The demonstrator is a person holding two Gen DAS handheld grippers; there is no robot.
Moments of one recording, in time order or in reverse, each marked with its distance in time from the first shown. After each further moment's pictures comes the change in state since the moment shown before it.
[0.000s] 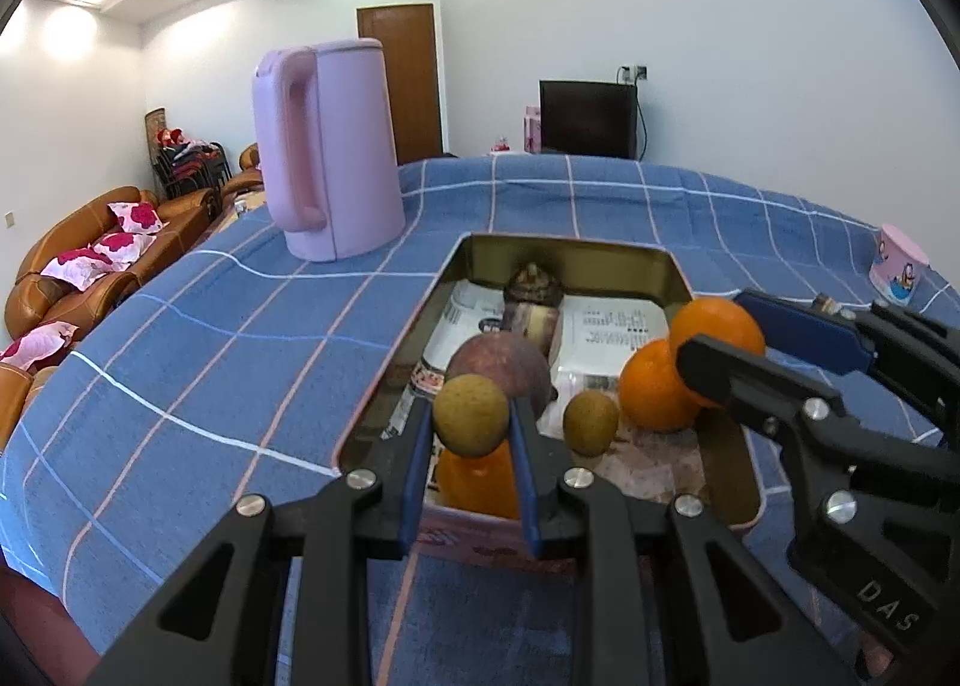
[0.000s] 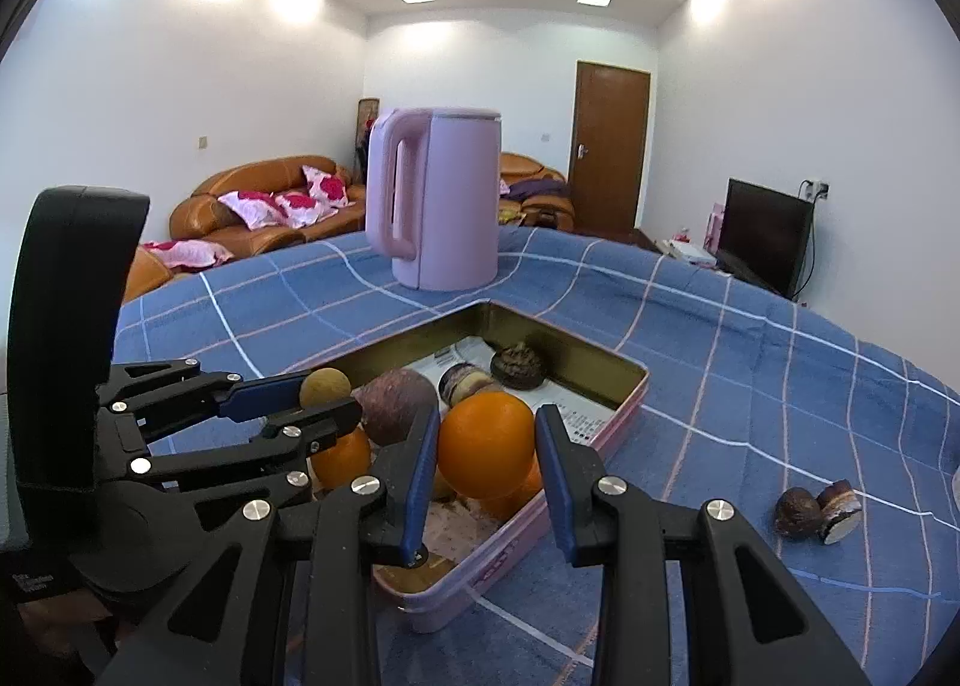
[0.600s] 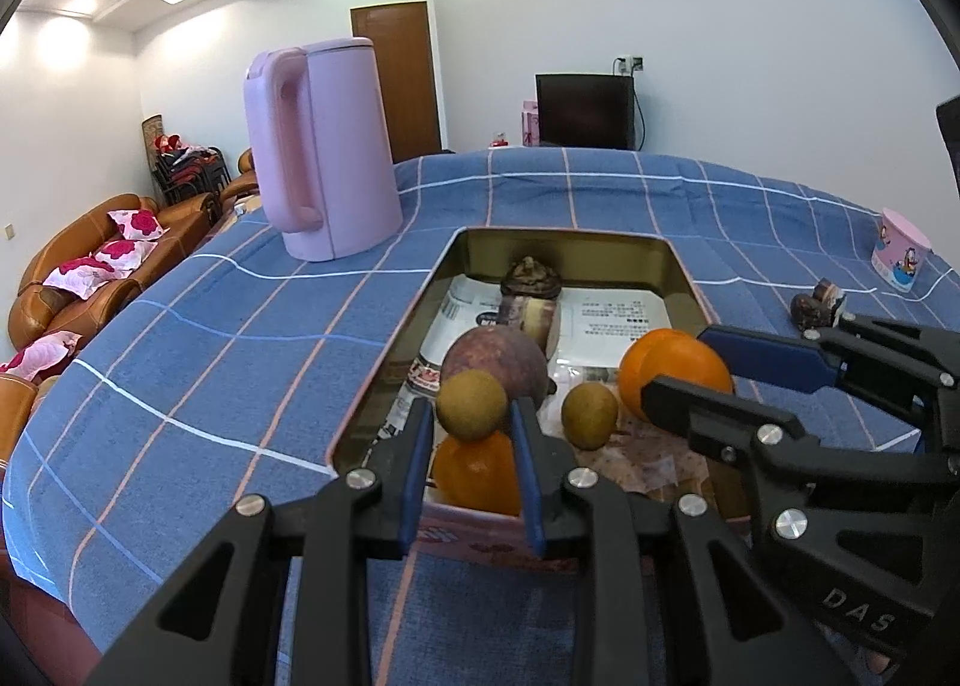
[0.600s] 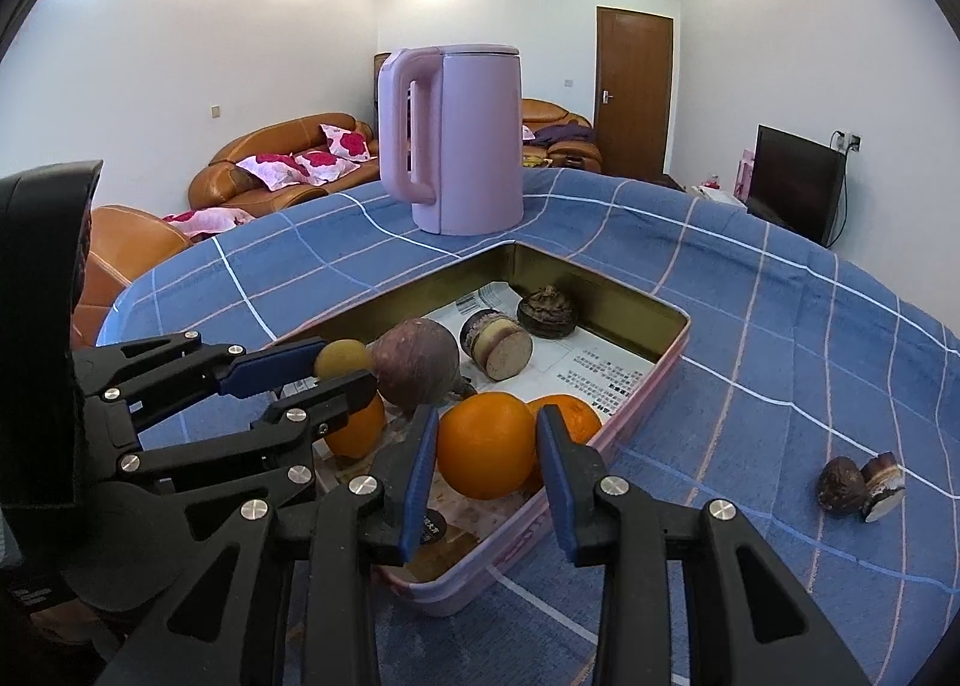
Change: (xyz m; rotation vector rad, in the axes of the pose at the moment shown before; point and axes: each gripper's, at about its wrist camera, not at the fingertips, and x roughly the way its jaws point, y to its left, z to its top) left arm -0.001 -0.005 0.000 0.026 0.006 0.014; right arm 0.019 -0.004 -0.005 0.035 0.120 0.076
